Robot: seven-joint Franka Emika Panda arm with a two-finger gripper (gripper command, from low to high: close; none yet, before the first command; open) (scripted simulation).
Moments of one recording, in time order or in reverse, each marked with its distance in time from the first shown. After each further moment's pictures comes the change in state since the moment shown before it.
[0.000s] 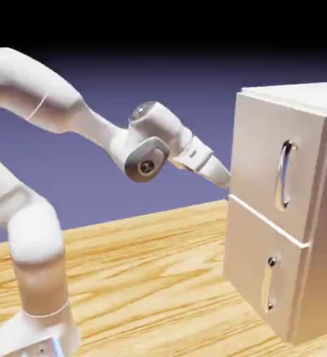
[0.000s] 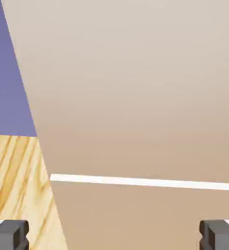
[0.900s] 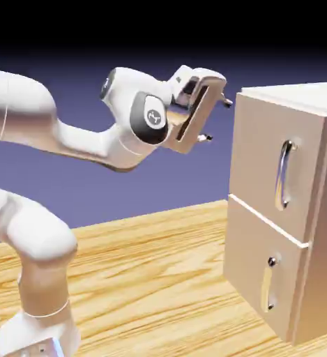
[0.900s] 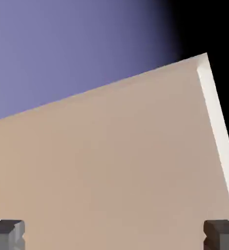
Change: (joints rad) arm 0.362 -0.297 -0.524 0.166 -1.174 -0.012 -0.567
